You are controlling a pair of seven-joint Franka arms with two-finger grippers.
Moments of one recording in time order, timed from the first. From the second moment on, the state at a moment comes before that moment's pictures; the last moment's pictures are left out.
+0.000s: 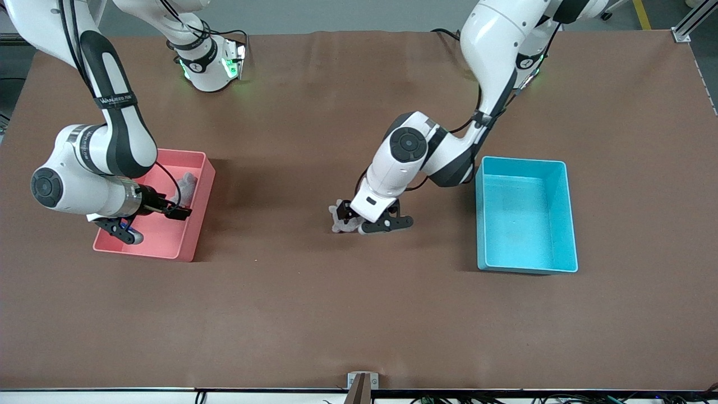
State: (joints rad) left arm -0.65 0.70 -0.10 -1.50 -0.12 2.47 -0.84; right arm 0.06 0.31 -0.09 -2.02 0.19 2.07 0.38
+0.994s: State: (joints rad) left arm -0.69 0.79 -0.10 -1.50 -0.12 2.55 -0.84; right arm -0.02 0.31 -0.08 -2.20 0.17 2.22 0.31
